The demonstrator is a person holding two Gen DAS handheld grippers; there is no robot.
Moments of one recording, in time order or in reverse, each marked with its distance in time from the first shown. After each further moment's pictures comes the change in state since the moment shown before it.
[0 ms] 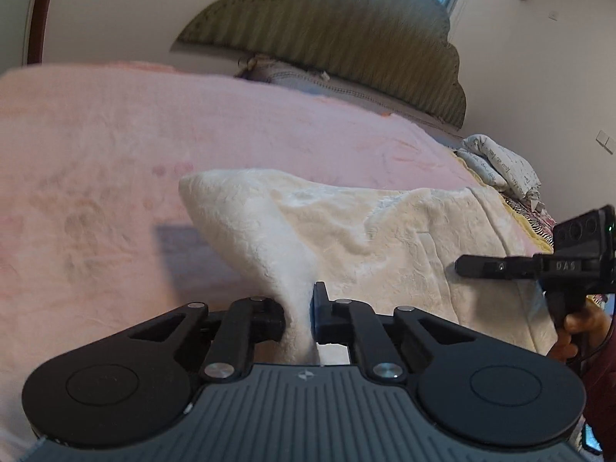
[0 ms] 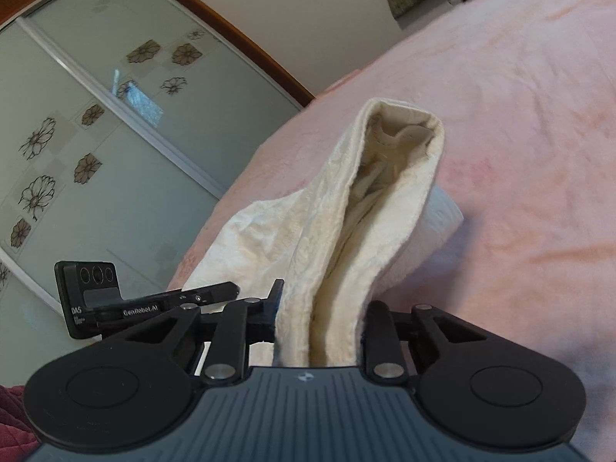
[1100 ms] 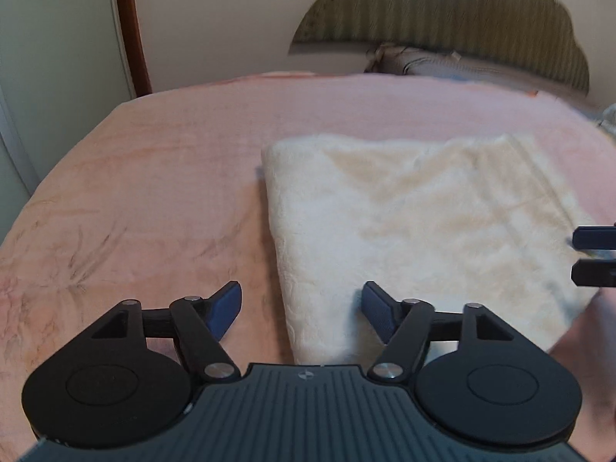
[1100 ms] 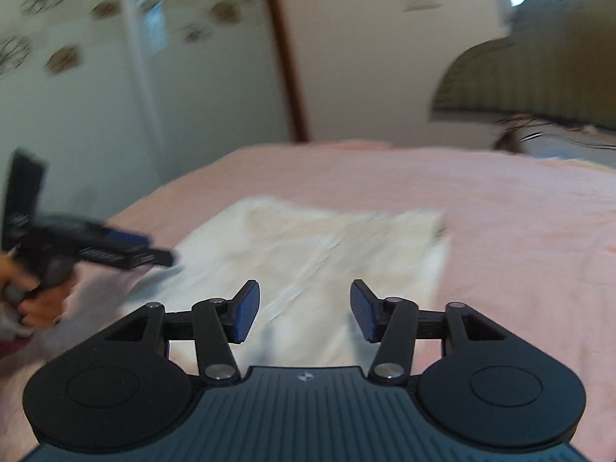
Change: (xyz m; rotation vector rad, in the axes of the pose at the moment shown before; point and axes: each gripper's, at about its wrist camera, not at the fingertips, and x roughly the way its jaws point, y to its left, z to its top) left arm 0.036 0.079 0.060 0.075 0.076 0.493; right arm 0.116 0.056 0.025 -0.491 0.058 -0.313
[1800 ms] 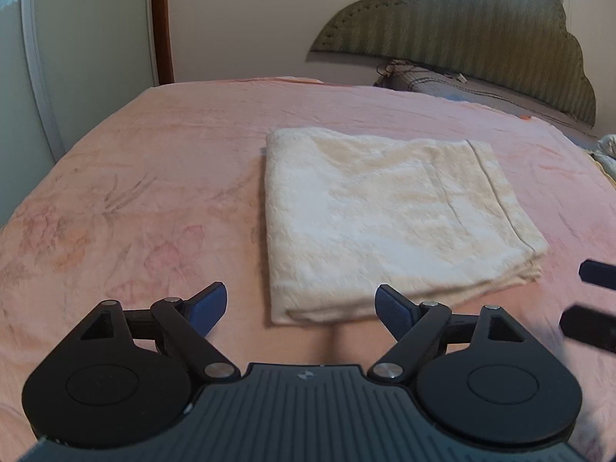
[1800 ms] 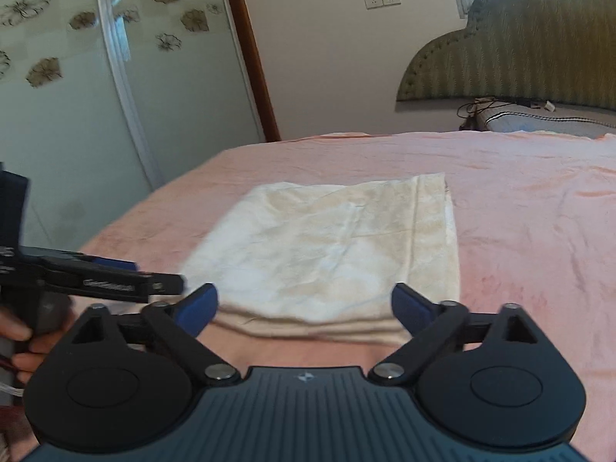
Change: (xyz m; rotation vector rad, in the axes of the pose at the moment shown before) left arm -0.091 -0.018 -0.049 -0.105 -0.019 -0.019; right arm -0.063 0.082 -0.037 0.127 -0.101 -0.108
